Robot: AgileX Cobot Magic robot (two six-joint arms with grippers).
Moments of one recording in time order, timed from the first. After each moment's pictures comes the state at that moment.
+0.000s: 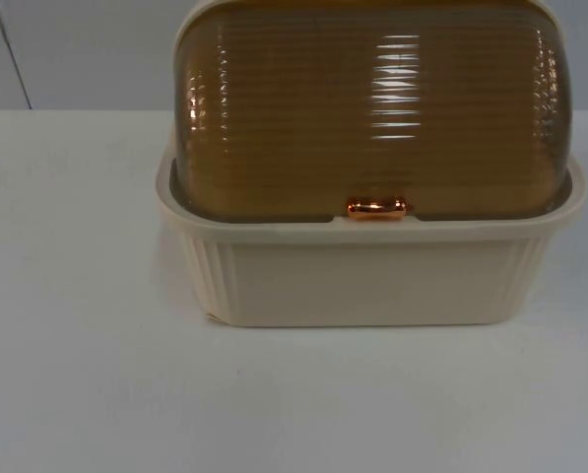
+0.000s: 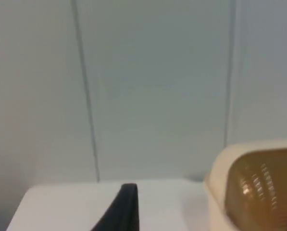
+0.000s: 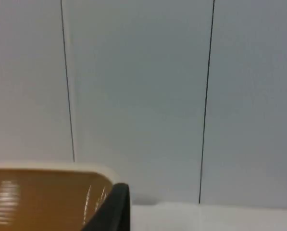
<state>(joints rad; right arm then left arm) 0.04 0.00 -1.03 0.05 1.08 -0.05 0.00 0.00 -0.92 -0.10 1.04 0.02</state>
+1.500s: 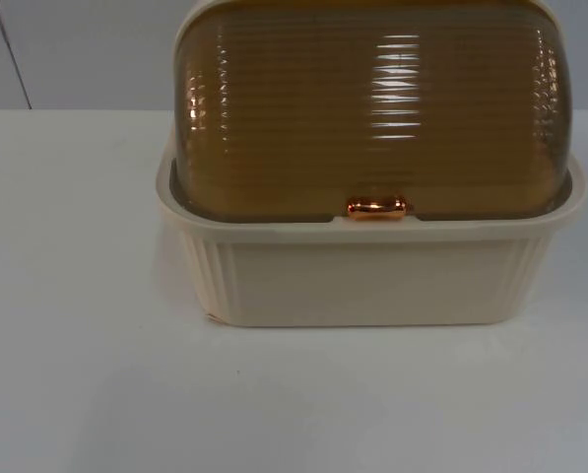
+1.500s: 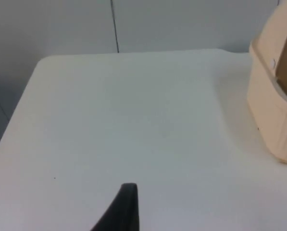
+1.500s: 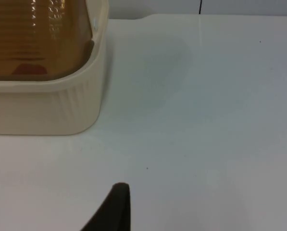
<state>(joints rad) 0.04 0.00 -0.53 -0.02 1.09 -0.01 -0.02 0.00 -0.59 0.00 1.07 0.01</state>
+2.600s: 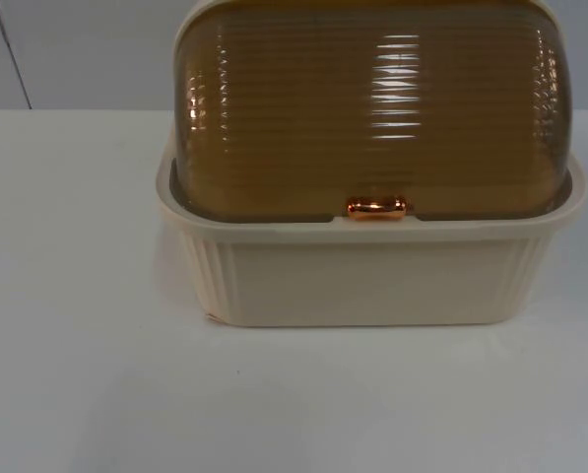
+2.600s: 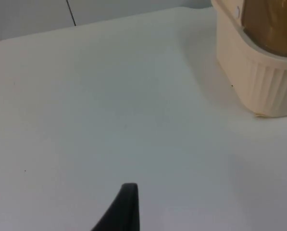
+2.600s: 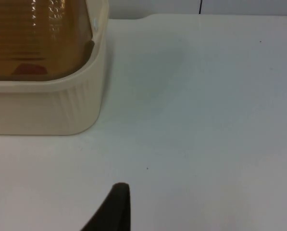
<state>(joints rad) 0.04 0.00 -0.53 -0.02 1.09 -0.01 -0.06 0.00 -0.50 -0.07 1.08 0.14</state>
